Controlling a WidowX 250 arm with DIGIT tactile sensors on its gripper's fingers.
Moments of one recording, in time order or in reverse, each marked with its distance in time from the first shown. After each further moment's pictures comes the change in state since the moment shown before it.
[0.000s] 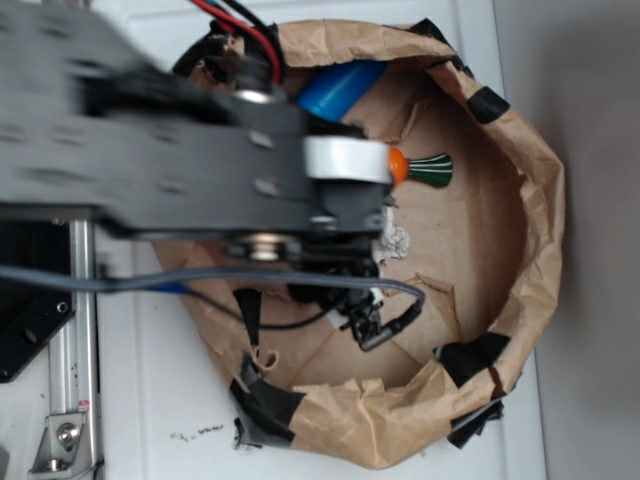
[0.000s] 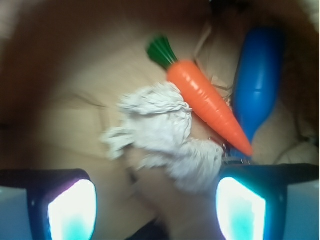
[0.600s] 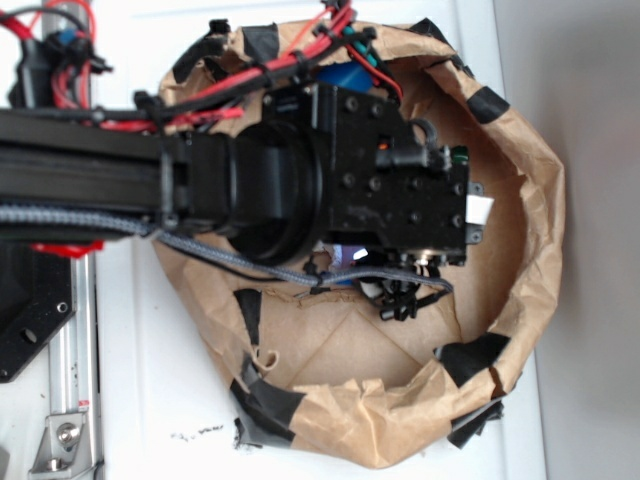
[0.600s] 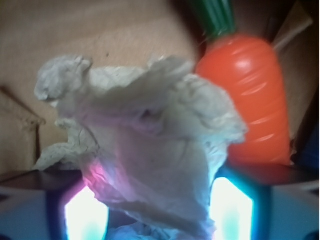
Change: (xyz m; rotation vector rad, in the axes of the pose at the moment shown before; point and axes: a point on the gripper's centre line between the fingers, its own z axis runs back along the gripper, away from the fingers) arm 0.031 -0.009 -0.057 0.091 0.048 -0.203
